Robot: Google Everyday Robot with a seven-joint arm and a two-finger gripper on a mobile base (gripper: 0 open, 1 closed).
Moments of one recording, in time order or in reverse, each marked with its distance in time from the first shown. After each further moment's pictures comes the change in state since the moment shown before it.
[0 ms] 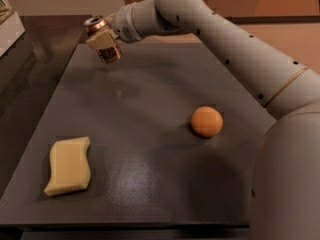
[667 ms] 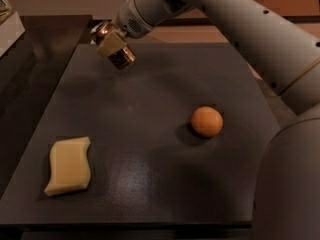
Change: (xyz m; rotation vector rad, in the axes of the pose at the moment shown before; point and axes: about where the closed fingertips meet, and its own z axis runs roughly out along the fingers) arm 0.006 0.035 -0.046 -0.105 0.255 -0.056
